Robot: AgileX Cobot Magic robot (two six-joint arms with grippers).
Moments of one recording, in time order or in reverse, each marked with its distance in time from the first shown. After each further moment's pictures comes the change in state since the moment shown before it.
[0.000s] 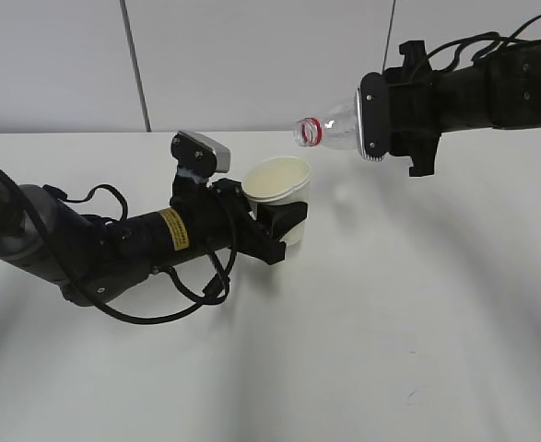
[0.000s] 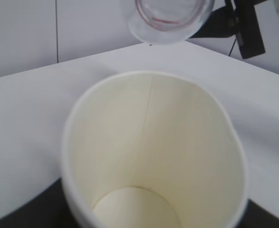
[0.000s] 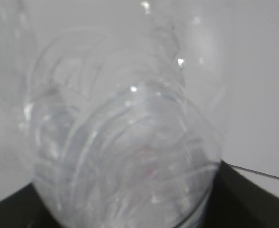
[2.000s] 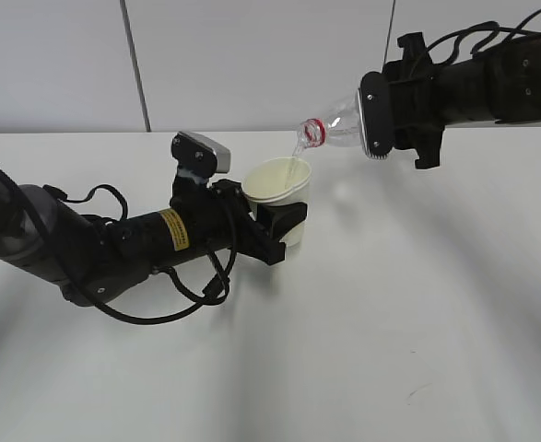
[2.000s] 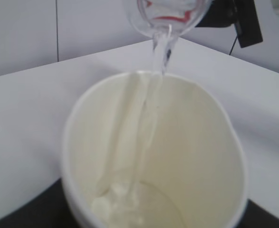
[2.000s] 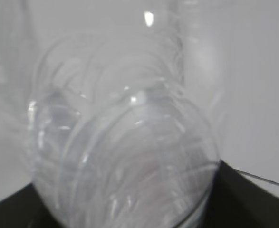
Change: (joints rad) left arm 0.000 0.000 0.000 0.000 0.004 0.000; right arm 0.000 -0.002 -0.019 -0.079 0.024 -0.002
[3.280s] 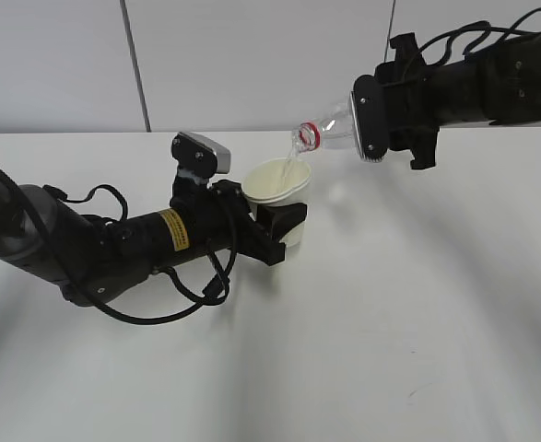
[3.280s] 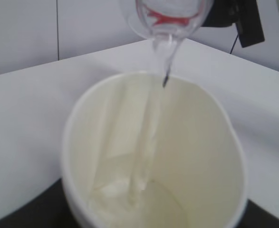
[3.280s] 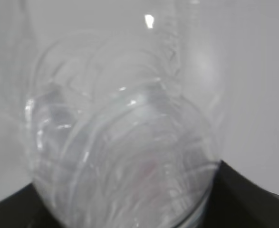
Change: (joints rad) left arm 0.000 0.000 0.000 0.000 0.004 0.000; right arm 0.019 0.000 0.000 -0.021 0.011 0.000
